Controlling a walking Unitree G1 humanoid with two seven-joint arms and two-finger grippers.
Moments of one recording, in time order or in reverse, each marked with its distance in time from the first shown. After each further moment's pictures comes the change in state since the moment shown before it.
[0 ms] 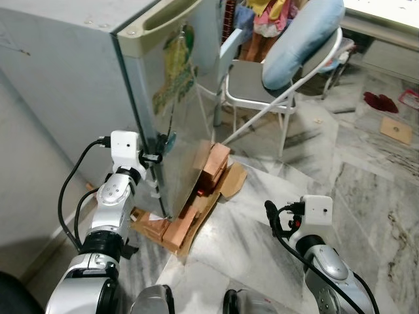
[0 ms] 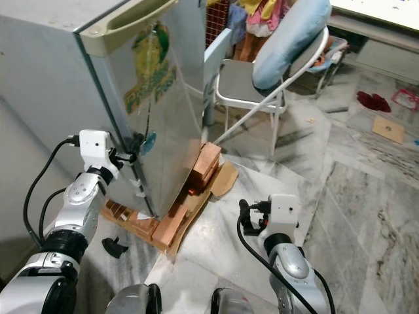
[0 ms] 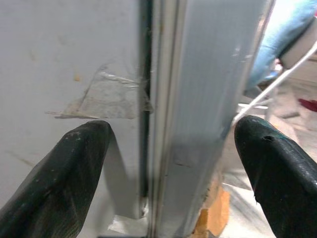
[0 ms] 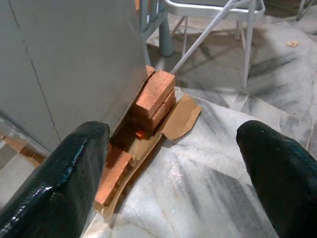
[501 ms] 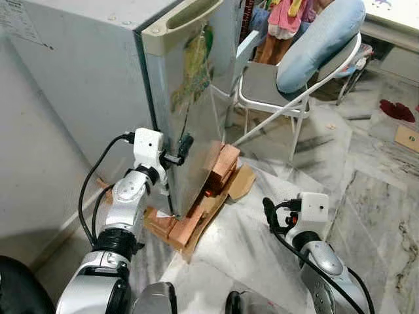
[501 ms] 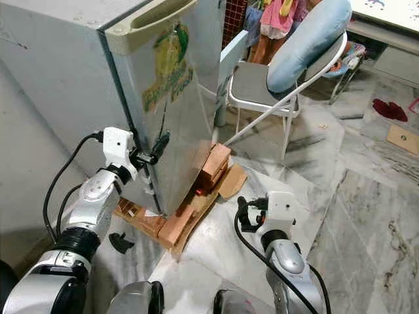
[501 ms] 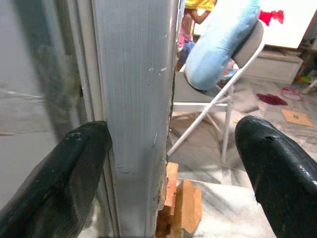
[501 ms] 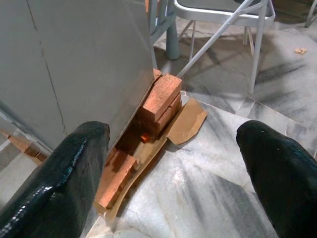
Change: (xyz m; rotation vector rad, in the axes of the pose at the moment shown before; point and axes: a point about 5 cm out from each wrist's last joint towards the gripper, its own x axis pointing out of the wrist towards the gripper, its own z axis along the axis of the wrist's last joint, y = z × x) left arm 0.006 -0.036 0.004 0.002 -0.017 -0.192; right arm 0.007 0.001 0.001 -0.003 -0.013 -0.006
